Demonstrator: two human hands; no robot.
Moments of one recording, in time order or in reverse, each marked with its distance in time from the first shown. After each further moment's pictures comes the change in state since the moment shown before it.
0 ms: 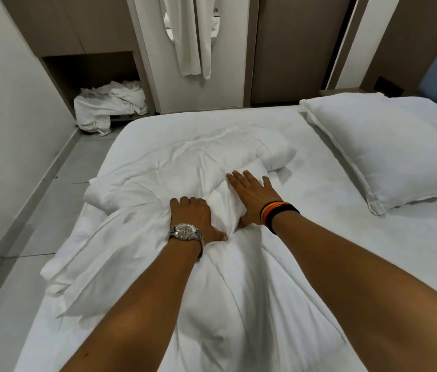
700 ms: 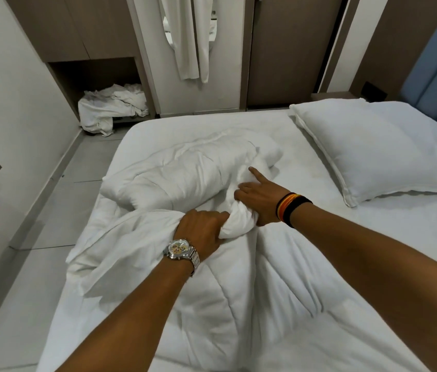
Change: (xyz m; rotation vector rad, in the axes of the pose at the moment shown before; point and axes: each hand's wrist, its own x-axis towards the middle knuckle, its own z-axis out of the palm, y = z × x) left_hand -0.108 0.002 -0.058 -0.270 0.376 0.410; right_hand -0.093 0.012 -0.058 -0.413 0.032 -0.375
